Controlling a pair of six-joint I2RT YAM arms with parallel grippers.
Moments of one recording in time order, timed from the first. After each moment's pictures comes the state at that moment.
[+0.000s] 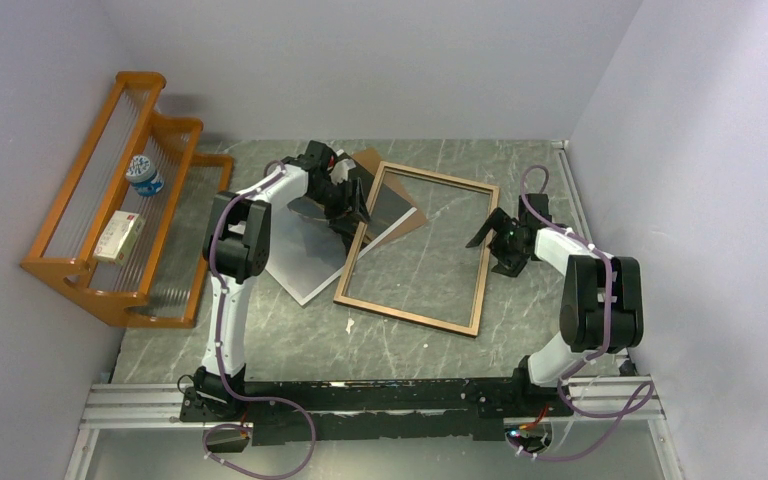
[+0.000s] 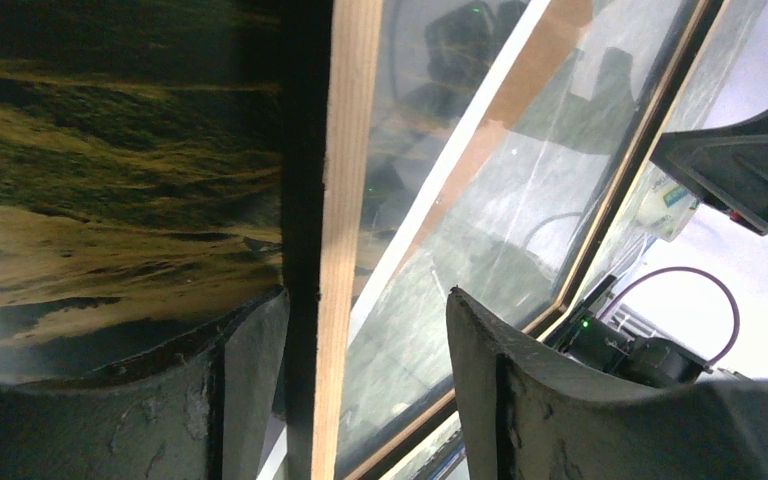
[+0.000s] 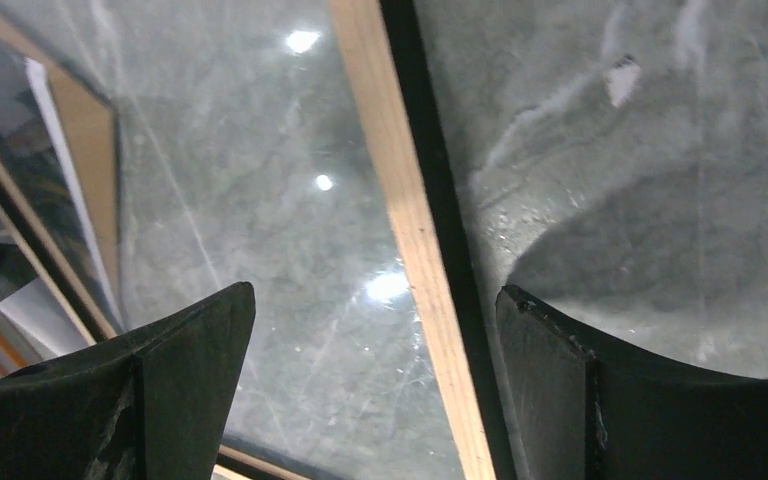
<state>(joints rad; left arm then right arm) -0.33 2.30 1.82 -0.68 0.65 -0.42 -0.05 1.59 0.86 -0.32 -0.25 0.66</state>
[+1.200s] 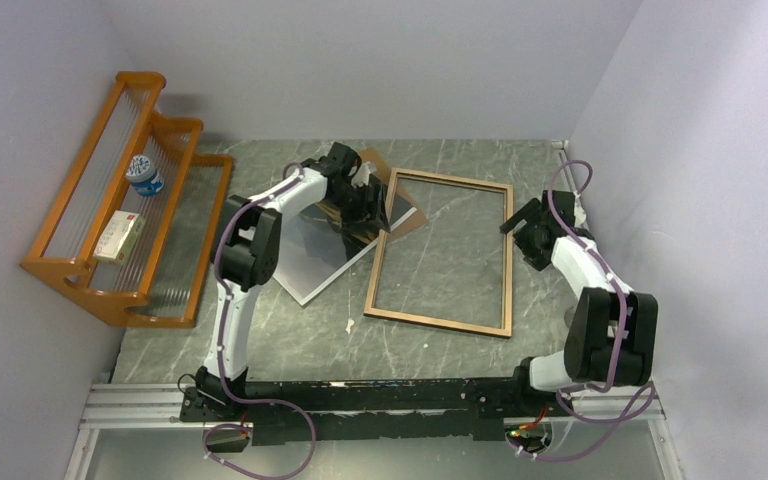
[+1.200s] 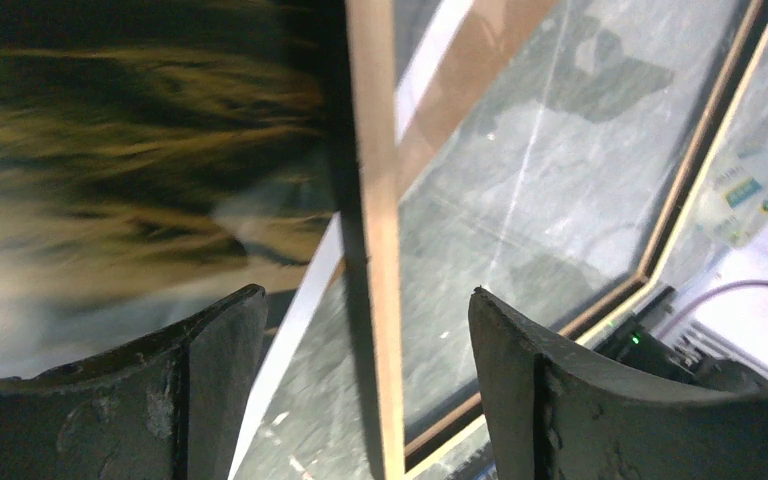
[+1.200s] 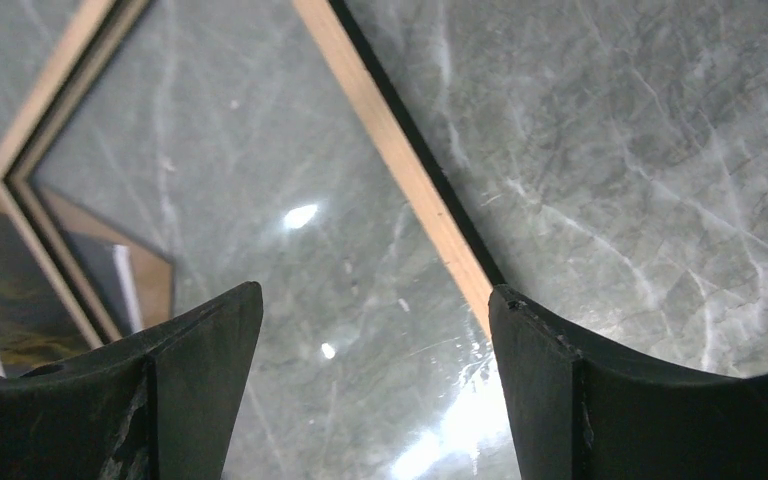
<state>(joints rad) -0.42 2.22 1.79 -0.68 0.50 -0.41 -0.12 1.38 0.85 -0.35 0.03 0.76</state>
